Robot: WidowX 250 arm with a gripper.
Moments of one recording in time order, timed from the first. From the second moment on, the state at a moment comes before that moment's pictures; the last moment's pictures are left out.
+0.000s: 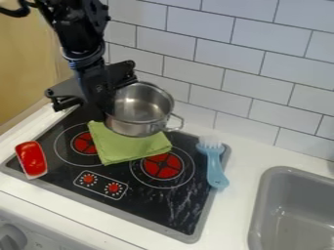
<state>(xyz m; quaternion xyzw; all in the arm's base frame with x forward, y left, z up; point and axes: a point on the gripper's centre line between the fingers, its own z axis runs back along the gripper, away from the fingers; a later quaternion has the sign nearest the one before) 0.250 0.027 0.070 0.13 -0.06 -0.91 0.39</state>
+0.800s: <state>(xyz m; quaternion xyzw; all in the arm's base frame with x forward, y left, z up) 0.194 -0.031 0.058 0.09 -0.08 -0.96 0.26</state>
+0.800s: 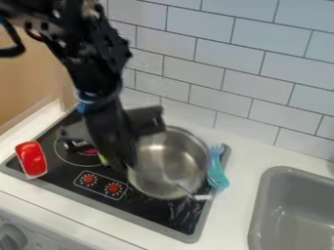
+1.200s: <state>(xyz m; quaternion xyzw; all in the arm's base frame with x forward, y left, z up) 0.188 -0.055 0.048 0.09 -0.09 -0.97 0.22</state>
